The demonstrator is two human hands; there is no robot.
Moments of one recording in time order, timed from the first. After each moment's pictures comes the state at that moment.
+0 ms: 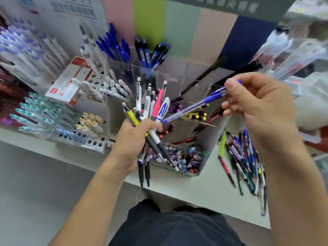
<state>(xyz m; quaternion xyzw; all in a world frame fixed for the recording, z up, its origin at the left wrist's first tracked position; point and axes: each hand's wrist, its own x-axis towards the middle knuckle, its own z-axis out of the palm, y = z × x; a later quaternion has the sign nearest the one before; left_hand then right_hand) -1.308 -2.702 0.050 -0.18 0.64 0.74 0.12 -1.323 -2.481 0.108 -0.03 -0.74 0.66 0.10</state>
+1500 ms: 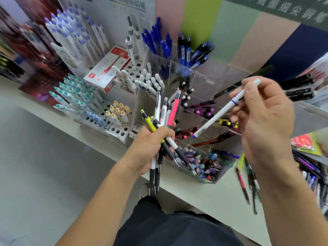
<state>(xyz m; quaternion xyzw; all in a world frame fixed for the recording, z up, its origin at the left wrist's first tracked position) -1.294 -2.729 0.032 -0.21 0.56 0.79 0.14 -1.333 -2.540 0.086 -0.02 -0.68 0.73 0.10</state>
